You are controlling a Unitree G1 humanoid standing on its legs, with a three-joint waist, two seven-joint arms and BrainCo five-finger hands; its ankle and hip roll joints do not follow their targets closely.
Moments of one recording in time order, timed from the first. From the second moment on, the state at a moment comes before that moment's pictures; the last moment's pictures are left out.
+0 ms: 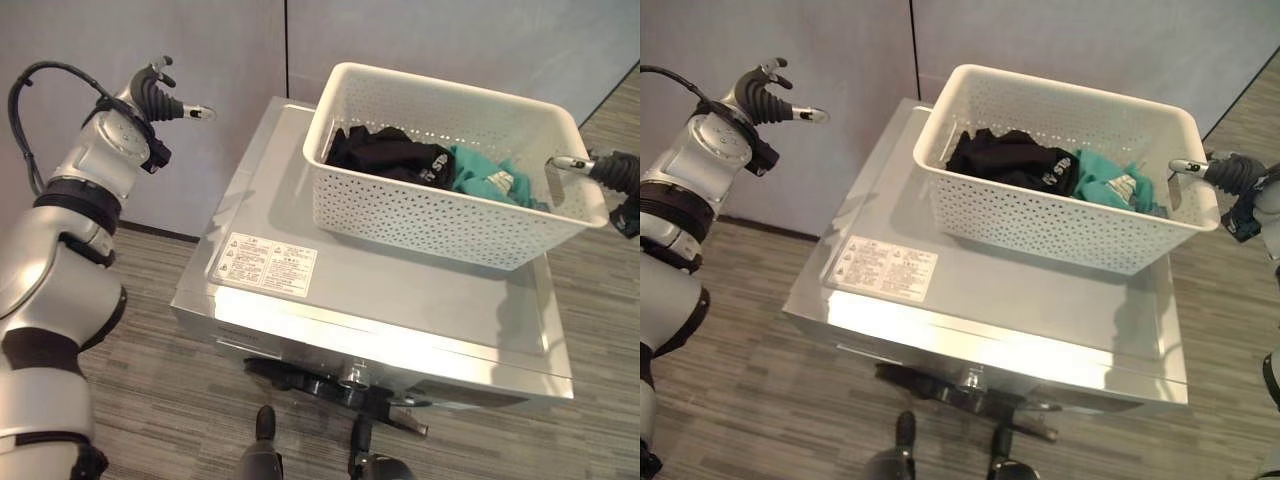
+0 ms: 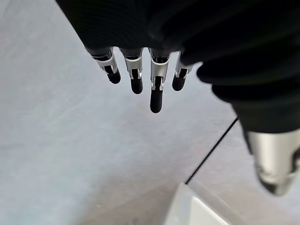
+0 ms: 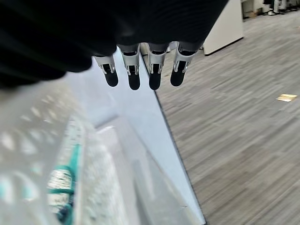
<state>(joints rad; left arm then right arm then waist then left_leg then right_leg) -1.38 0.85 -0.80 0.96 -0.26 0.01 0.04 -1.06 -1.19 0.65 0.82 0.31 0.17 0.24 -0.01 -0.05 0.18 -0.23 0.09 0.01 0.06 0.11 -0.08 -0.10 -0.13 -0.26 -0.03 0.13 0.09</state>
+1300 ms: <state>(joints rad) 0.06 0.30 -0.14 1.11 -0.22 -0.13 0.12 0.16 -0.40 0.12 0.98 0.40 -0.03 0.04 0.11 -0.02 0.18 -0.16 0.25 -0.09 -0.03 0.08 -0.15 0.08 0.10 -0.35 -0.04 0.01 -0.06</state>
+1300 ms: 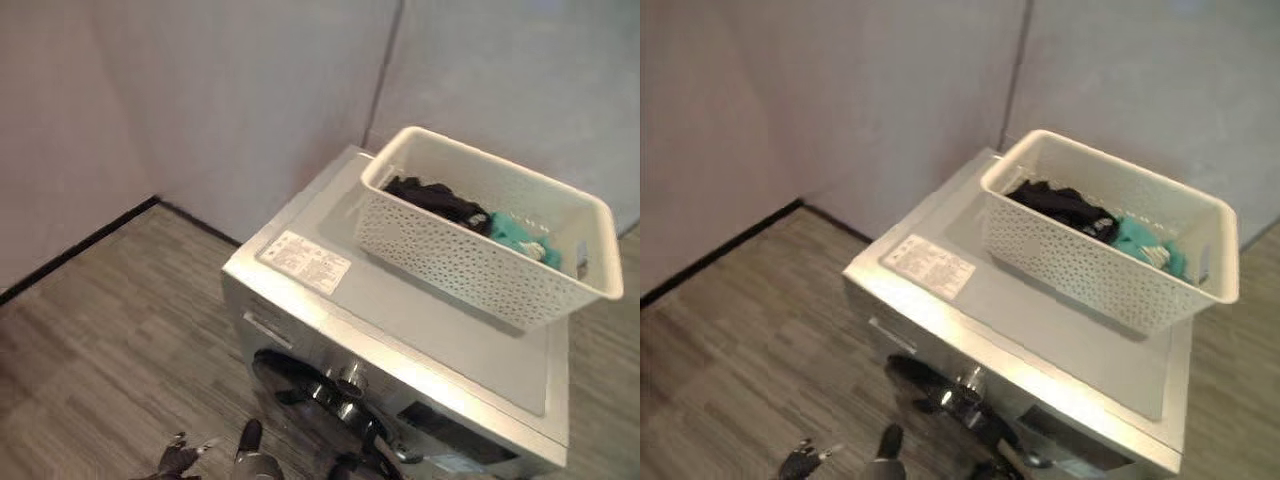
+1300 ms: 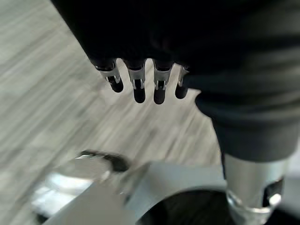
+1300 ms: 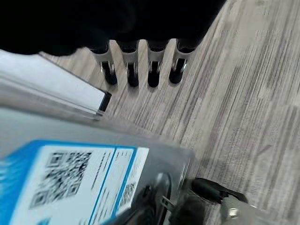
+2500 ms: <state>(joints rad) 0.07 0.34 -0.22 0.87 -0.11 -0.13 0.10 0.02 -0.49 0.12 0.31 0.06 -0.02 -0.05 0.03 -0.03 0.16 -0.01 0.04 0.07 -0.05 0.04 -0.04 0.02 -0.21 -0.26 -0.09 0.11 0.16</state>
